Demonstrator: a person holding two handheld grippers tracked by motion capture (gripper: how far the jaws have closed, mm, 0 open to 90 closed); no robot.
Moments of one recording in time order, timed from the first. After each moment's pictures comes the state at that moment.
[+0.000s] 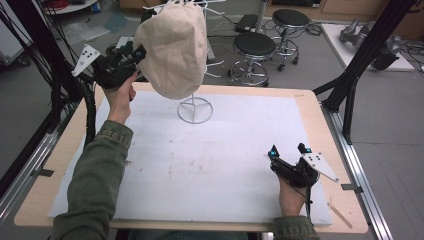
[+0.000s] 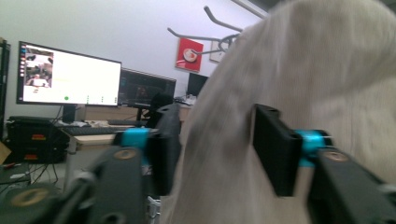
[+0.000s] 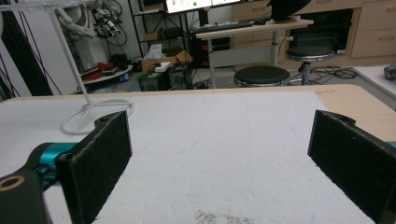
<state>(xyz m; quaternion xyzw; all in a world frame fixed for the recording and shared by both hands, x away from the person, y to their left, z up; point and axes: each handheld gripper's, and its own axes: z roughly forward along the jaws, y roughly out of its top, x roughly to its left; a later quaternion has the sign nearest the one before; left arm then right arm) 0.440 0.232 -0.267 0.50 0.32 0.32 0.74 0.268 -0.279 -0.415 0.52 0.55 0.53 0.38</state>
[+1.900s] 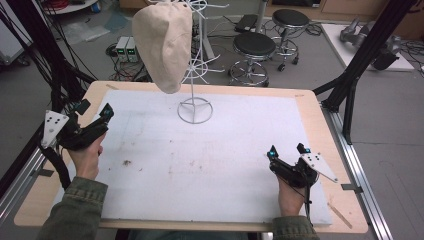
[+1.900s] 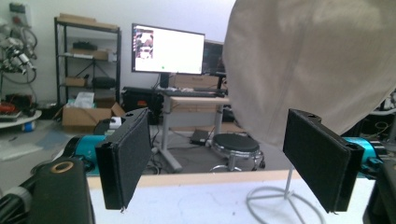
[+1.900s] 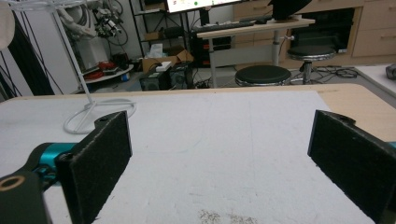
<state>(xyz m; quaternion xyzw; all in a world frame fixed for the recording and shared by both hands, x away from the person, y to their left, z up) 0.315 0.293 -0.354 0.50 0.43 0.42 0.62 0.267 -0.277 -0.415 0.52 0.55 0.53 0.38</state>
